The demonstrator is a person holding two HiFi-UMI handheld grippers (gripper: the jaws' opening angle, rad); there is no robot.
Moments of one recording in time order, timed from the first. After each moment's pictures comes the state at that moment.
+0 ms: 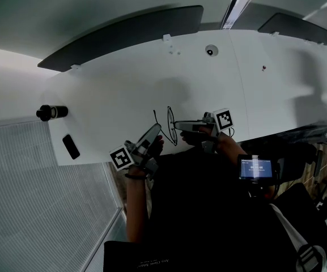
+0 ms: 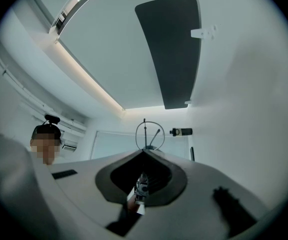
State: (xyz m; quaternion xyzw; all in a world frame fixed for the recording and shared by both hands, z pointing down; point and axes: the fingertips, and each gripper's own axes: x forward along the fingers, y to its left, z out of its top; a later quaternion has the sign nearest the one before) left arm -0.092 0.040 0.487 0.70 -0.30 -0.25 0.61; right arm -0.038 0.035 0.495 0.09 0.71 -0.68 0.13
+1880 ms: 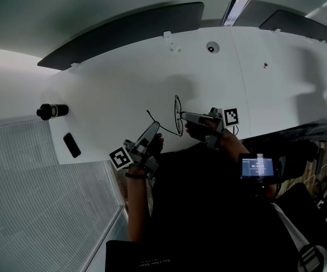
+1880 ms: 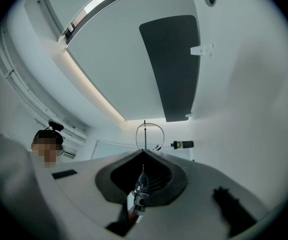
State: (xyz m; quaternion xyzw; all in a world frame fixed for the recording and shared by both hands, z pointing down) left arm -0.099 0.038 0.482 0.69 -0.30 -0.27 0.61; right arm -0.017 0.009 0.499 0.04 0.71 -0.68 0.18
